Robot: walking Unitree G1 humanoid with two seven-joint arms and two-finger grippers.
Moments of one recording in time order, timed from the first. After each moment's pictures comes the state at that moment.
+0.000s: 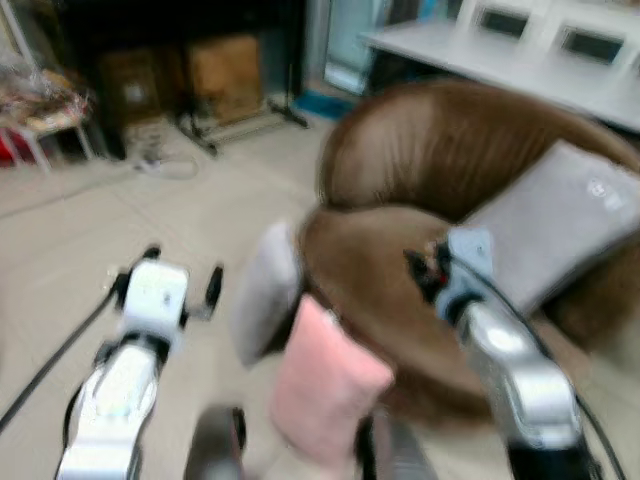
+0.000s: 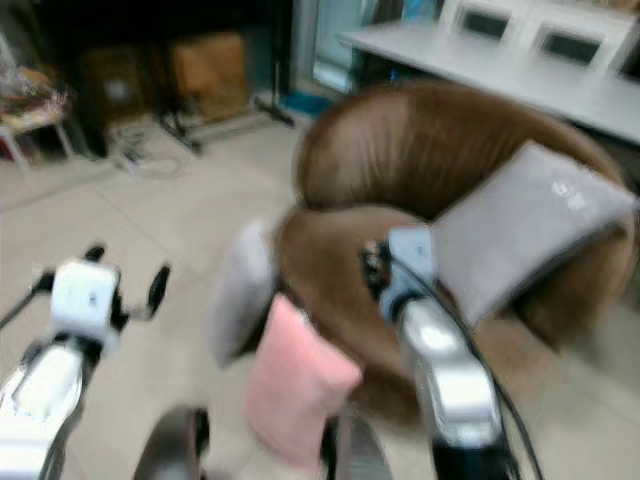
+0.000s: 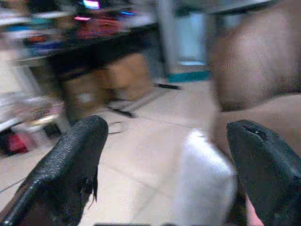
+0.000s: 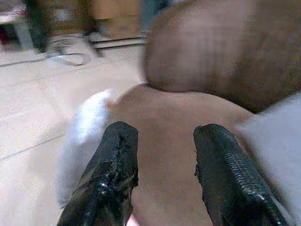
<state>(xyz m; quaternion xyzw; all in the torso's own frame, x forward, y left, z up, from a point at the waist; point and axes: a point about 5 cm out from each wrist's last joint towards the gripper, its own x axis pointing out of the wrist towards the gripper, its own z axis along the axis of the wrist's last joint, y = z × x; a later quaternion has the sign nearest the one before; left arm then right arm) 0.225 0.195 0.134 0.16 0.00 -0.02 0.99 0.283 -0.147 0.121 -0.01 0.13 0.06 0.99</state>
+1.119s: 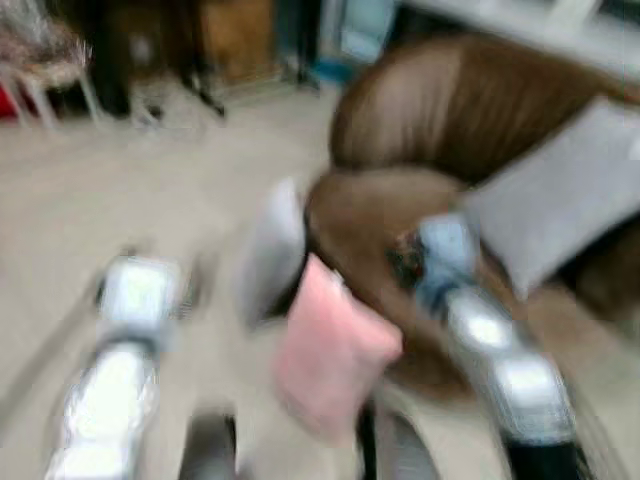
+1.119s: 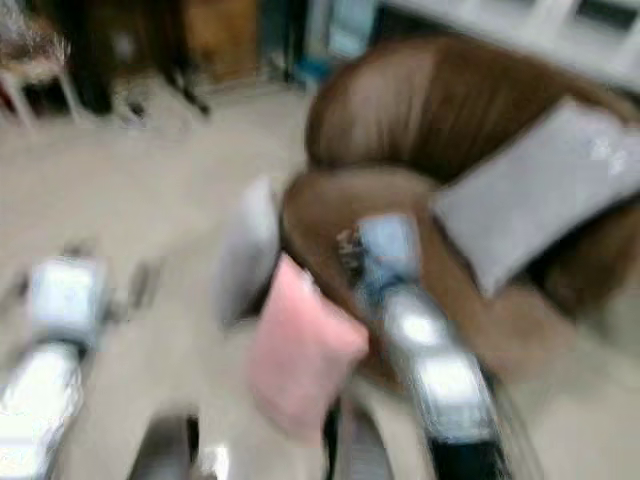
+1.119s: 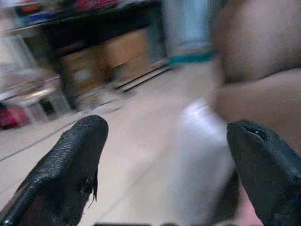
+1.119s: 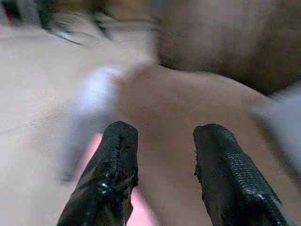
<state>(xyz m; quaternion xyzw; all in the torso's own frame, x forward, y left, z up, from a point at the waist) 0.226 0.188 0.126 0.14 0.00 -0.03 0.99 0.280 -0.150 0.112 -0.03 0.15 0.07 0.99</state>
